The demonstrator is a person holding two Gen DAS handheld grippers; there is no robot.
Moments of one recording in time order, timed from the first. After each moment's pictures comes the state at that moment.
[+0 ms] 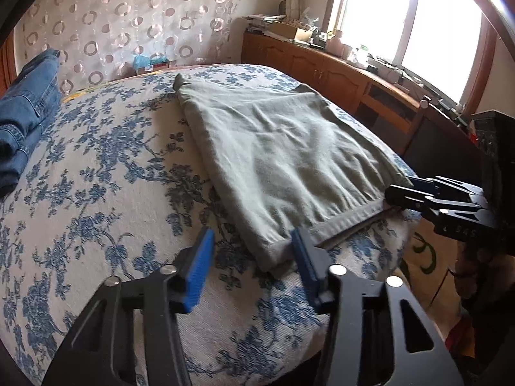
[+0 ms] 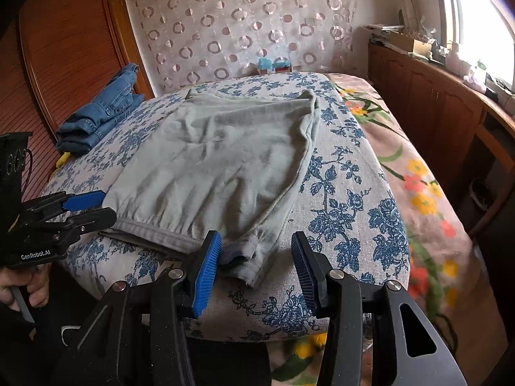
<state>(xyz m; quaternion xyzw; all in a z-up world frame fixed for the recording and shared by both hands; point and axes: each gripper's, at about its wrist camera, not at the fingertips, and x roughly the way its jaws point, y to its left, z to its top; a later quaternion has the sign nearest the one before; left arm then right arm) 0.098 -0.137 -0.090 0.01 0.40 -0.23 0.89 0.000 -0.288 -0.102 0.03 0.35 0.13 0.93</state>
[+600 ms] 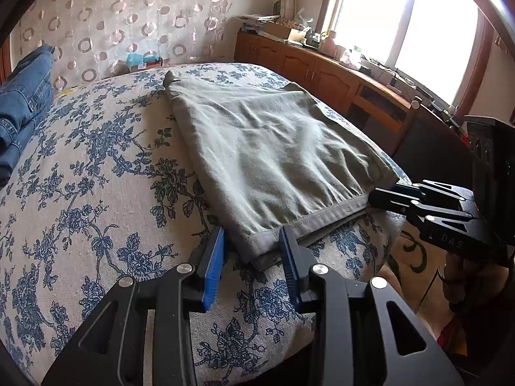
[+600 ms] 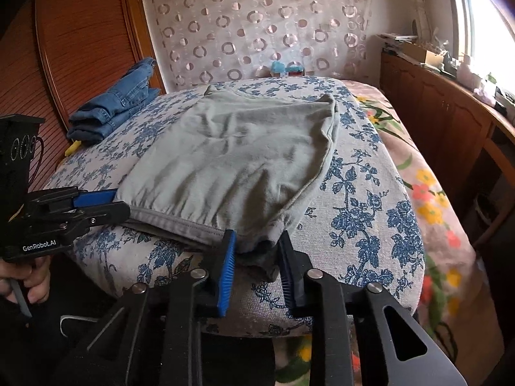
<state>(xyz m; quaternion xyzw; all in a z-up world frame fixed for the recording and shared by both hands) 0.091 -0.141 -0.089 0.00 0.40 -0.24 0.88 -0.005 -0.275 -0.110 0.01 0.34 0.15 0.93</state>
